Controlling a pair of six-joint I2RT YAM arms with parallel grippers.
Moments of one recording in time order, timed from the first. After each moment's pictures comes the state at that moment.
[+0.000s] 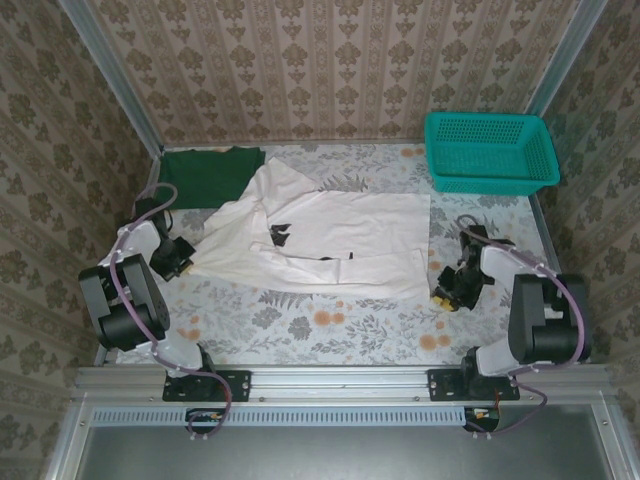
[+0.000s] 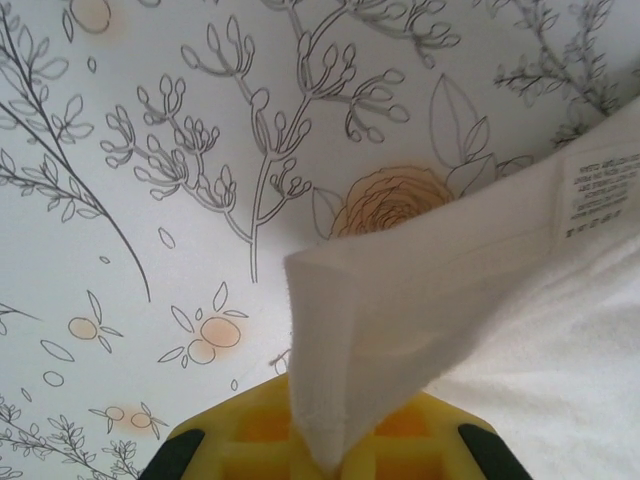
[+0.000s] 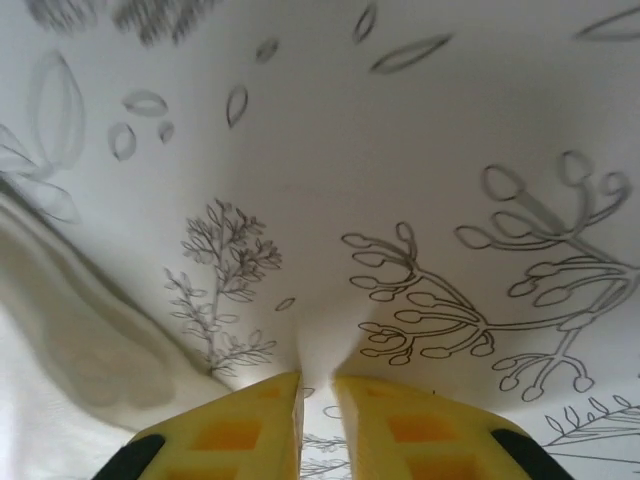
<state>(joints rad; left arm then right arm) 0.26 1.59 1.01 -0.83 0.07 -0.48 -0.10 1.44 0.68 -0.81 -0.27 0.61</state>
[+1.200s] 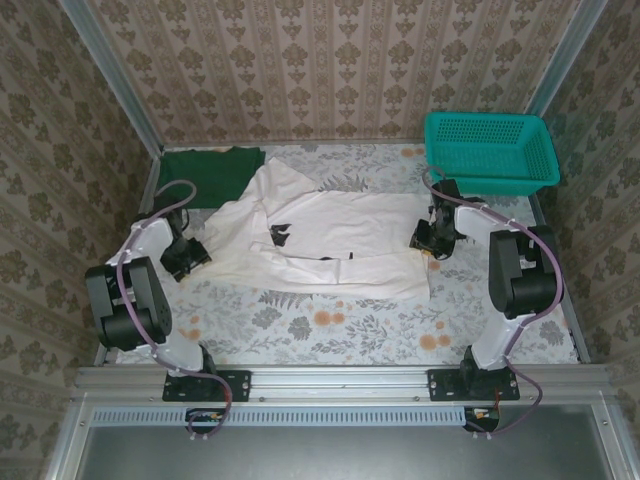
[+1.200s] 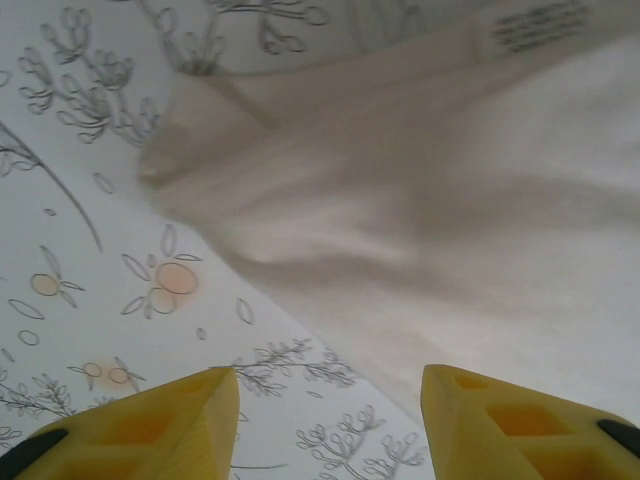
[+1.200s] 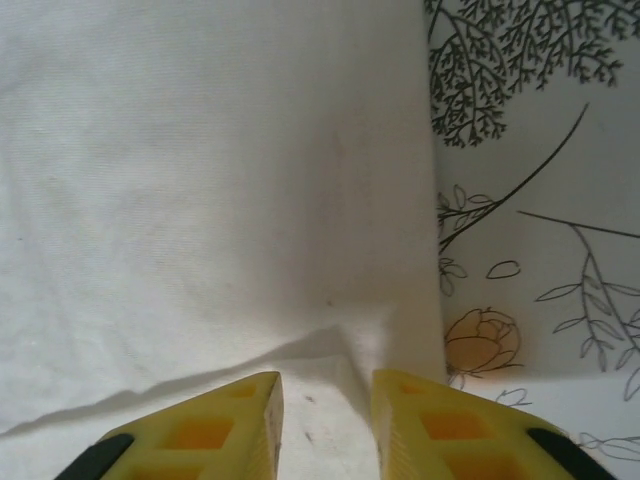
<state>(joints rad) 0.16 1.59 1.02 -0.89 0.02 -0.45 0.07 1.78 1.10 -0.65 -0.18 0.46</state>
